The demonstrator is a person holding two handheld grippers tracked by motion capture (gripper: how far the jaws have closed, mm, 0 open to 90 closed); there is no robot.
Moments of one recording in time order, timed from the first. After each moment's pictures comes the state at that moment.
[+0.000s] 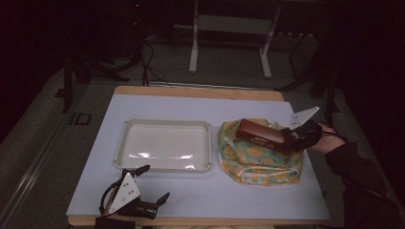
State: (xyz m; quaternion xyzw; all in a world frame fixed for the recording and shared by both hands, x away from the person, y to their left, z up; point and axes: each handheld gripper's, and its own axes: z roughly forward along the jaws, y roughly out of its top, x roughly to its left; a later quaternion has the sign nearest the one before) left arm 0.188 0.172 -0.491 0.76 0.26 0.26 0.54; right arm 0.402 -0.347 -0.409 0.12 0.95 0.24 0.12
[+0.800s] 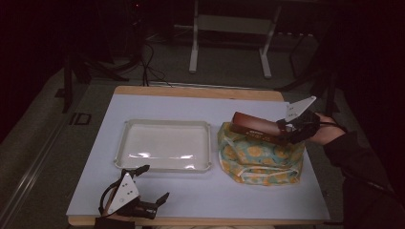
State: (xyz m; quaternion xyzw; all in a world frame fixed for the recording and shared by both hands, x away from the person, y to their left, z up) left arm 0.187 0.173 -0.490 0.75 0.26 0.26 0.55; right arm 0.401 -0.317 -0.368 0.09 0.96 0.24 0.14
